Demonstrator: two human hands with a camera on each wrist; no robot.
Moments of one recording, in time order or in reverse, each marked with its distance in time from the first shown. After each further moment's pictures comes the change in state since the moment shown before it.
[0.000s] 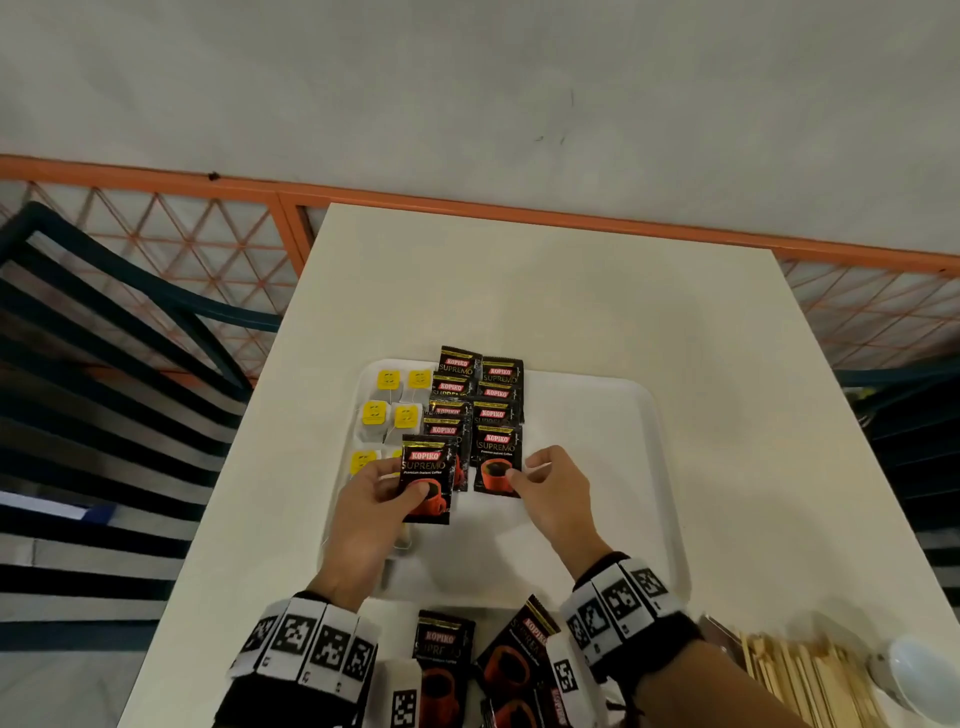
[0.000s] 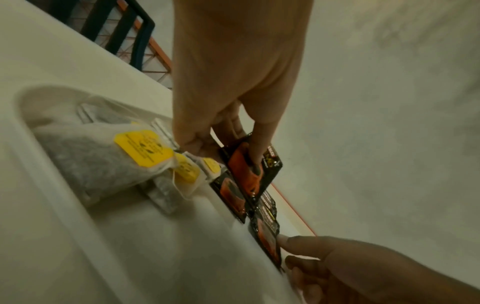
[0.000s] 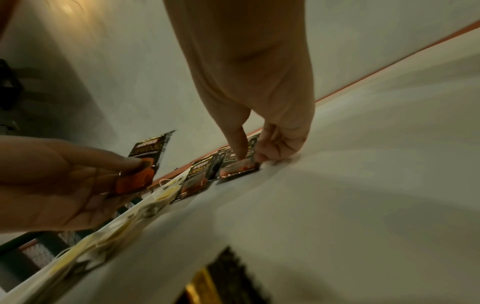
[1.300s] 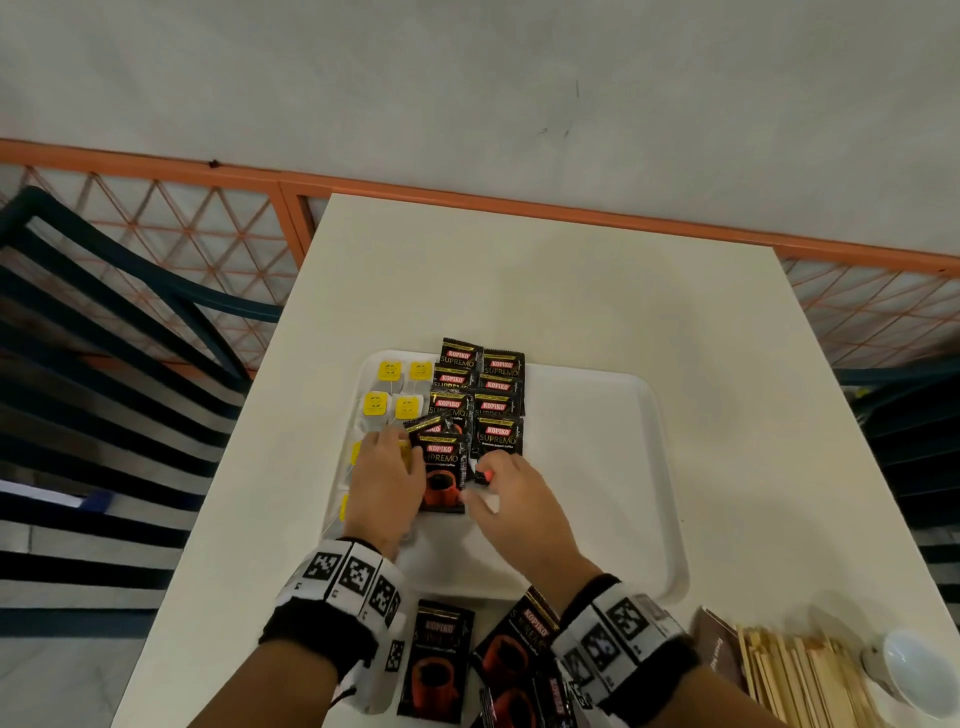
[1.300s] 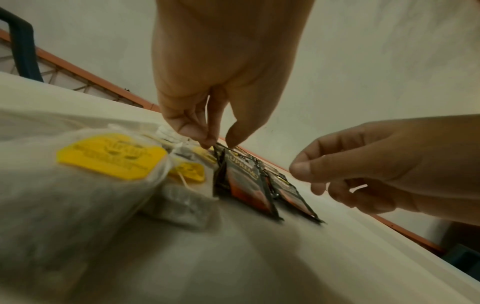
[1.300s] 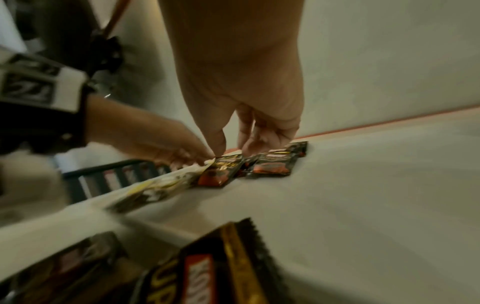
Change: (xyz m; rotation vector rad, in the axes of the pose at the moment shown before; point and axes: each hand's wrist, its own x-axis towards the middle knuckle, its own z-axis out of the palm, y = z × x) left_hand 0.028 -0.002 0.014 0.766 0.165 0.331; right_hand -0.036 -0.008 0.013 -0.416 -0.173 -0.508
